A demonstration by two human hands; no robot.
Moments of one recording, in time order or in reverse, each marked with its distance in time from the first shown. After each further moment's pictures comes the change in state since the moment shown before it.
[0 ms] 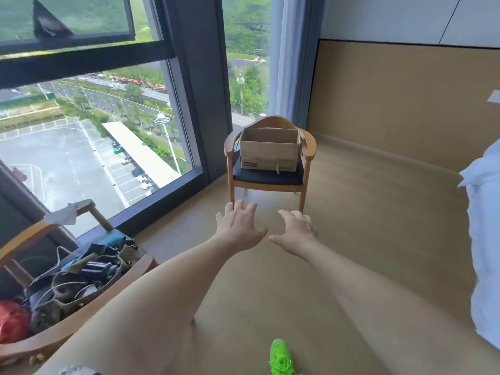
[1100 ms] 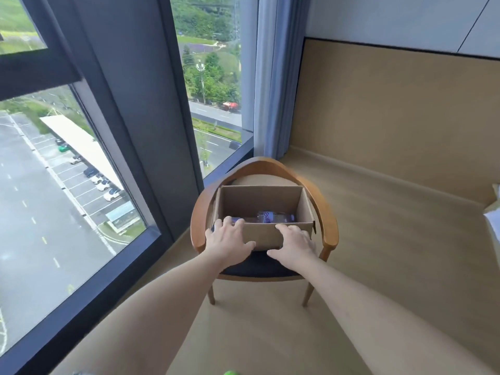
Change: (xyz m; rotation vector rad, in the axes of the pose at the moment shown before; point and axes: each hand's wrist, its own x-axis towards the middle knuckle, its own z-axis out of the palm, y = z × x) left_hand 0.699 -0.103 -0.017 0.019 -0.154 0.069; right_hand 0.665 -0.055 -0.073 -0.002 -0.019 0.174
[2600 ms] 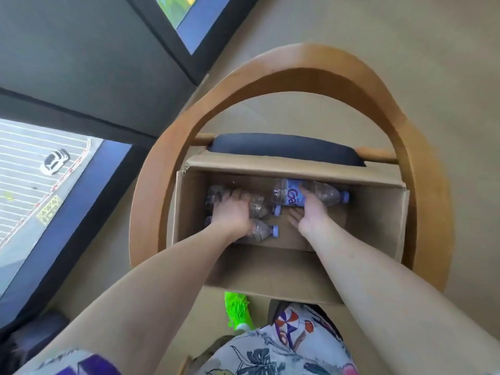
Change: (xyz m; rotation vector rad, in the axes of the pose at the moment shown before) left_hand 0.435 -0.056 0.225 0.028 -0.709 -0.189; right_hand 0.499 0.069 0.200 1.401 -0.304 1.385
